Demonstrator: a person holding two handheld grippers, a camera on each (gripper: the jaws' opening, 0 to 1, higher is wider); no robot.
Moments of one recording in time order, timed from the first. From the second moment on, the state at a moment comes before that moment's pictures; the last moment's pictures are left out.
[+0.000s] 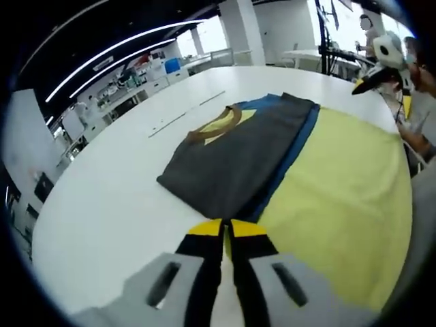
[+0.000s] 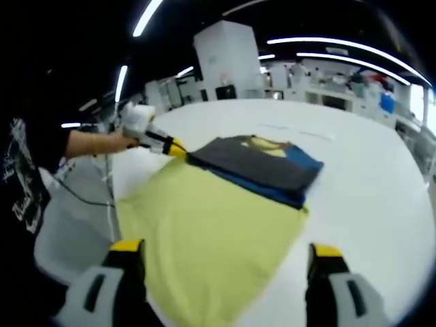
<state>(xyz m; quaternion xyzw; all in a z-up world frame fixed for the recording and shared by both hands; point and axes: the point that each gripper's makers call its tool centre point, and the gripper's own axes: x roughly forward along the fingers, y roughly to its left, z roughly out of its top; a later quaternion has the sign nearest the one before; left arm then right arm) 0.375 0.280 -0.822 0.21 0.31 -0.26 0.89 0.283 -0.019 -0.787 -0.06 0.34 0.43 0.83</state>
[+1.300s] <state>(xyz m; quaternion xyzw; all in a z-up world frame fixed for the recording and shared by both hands) 0.311 0.266 -0.802 0.09 0.30 -0.29 0.90 0.256 -0.008 -0.791 -0.10 0.35 0.50 0.79</state>
